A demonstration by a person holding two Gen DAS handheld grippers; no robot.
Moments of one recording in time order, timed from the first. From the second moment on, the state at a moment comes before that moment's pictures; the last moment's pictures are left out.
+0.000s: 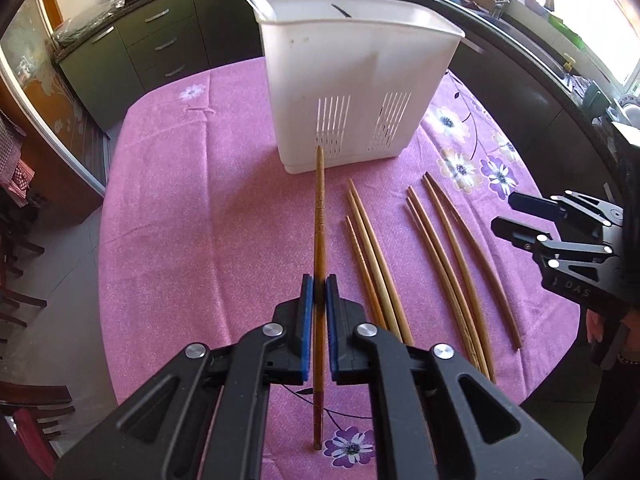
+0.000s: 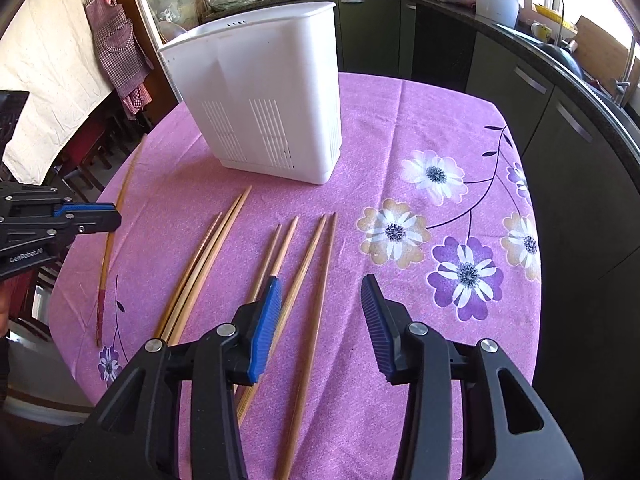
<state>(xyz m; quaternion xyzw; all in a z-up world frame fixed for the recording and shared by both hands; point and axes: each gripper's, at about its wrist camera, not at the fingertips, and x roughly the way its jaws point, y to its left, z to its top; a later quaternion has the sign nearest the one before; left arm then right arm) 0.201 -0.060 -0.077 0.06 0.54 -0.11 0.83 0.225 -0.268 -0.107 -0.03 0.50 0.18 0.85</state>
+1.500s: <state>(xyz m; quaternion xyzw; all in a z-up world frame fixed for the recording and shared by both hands) 0.157 -0.037 -0.032 0.06 0.47 -0.12 0.87 0.190 -0.254 -0.031 -0.06 0.42 0.18 0.89</state>
